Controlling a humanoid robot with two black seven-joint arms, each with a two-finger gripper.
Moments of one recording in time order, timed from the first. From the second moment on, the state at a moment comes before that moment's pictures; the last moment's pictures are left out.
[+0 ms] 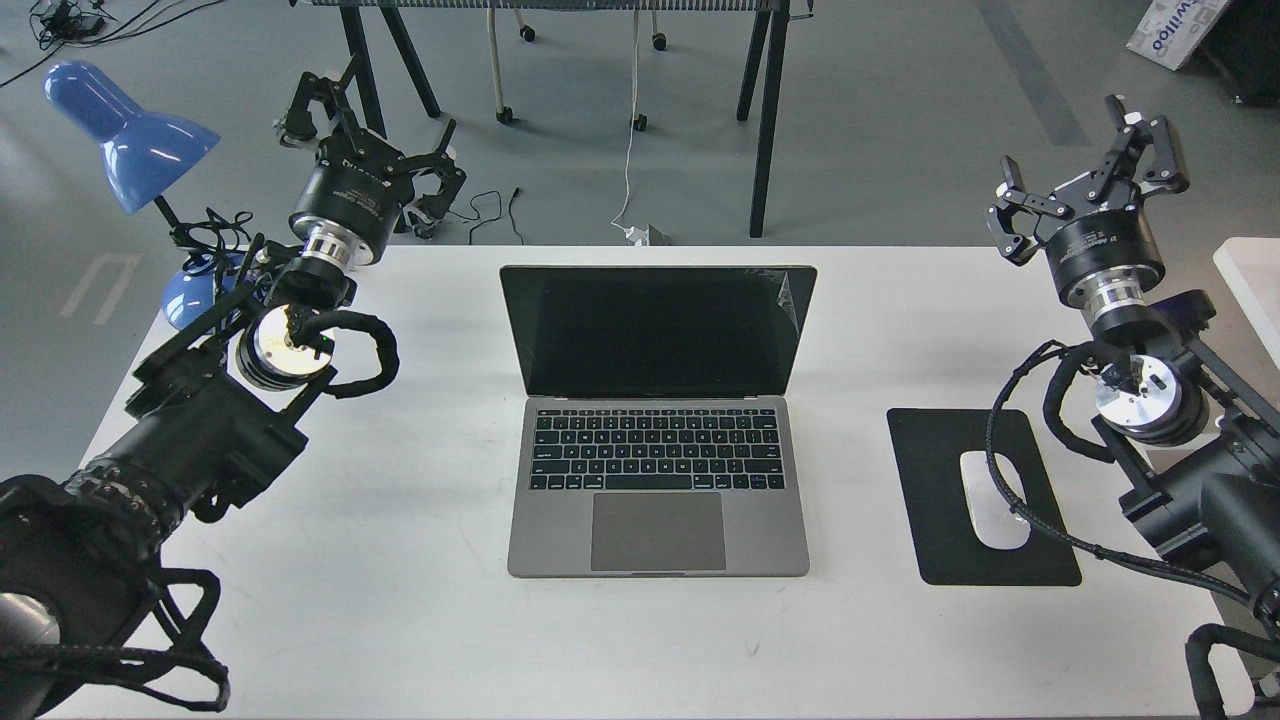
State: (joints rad) left arm -0.84 0.16 -0.83 -0.55 -0.11 -0.47 -0.36; right arm 0.62 -0.32 1.05 0.74 -0.11 0.29 0.39
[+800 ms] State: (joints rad) left arm -0.84 0.16 -0.82 -0.55 -0.11 -0.48 -0.38; right arm 0.92 -0.09 0.75 0.42 -0.12 0.25 0.38
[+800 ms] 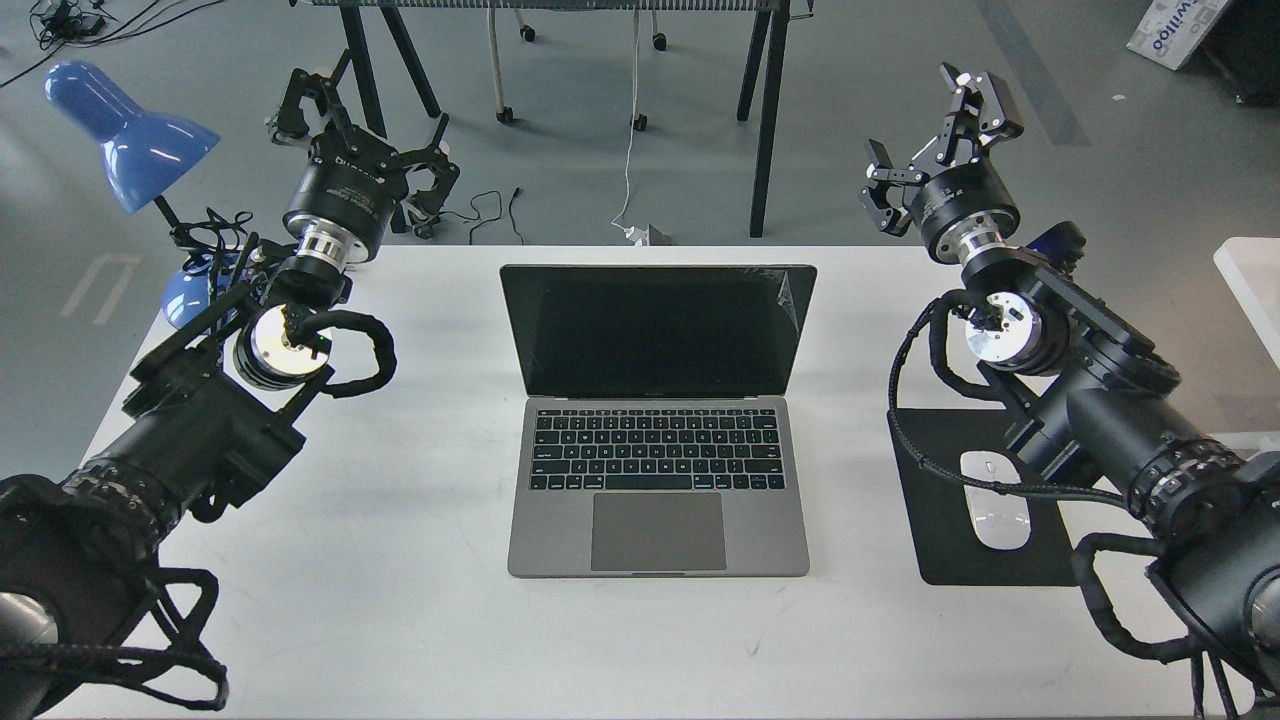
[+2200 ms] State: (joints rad) left arm -0.84 0.16 -0.82 -0.55 -0.11 -0.48 -0.38; right arm 0.65 -0.36 0.39 0.98 -0.25 0.26 0.37
